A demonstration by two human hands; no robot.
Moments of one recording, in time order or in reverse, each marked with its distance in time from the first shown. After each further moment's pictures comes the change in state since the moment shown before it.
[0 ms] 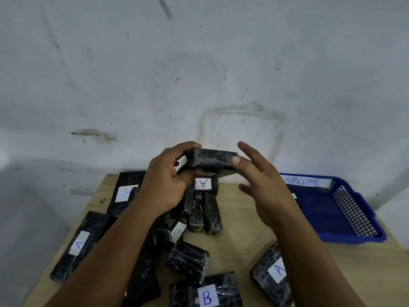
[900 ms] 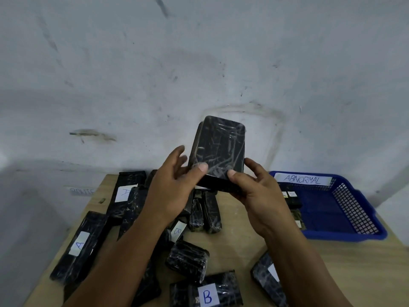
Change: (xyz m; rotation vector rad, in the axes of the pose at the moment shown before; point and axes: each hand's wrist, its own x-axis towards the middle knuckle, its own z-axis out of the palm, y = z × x) left_hand -0.016 0.004 0.019 -0.253 -0.011 -0.268; right_hand -0.005 0.019 0.005 0.285 0.085 0.121
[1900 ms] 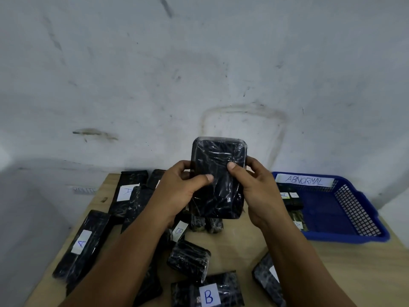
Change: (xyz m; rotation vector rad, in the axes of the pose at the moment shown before) left_hand 0.012 -0.011 0.006 -0.222 -0.078 -0.193; right_hand 0.013 0.004 0.005 -0.039 -0.018 -0.085
